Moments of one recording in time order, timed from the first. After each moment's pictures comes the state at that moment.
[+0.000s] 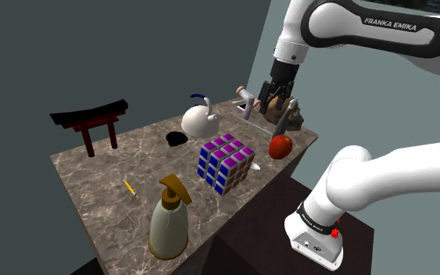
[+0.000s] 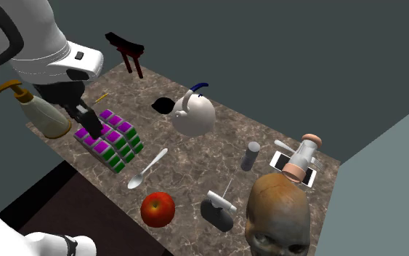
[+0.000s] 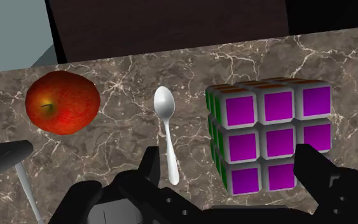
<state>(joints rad) 0.02 -0.77 -0.06 -2.41 0.04 1.58 0.15</state>
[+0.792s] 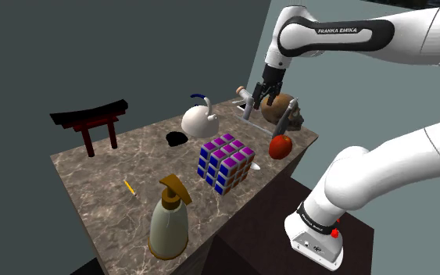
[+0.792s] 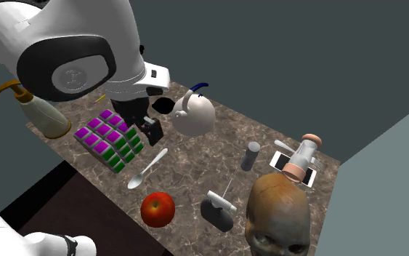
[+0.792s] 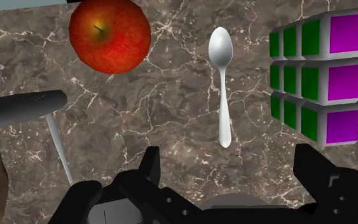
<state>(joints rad) -0.03 -0.52 -0.23 -2.36 -0.07 1.79 -0.05</state>
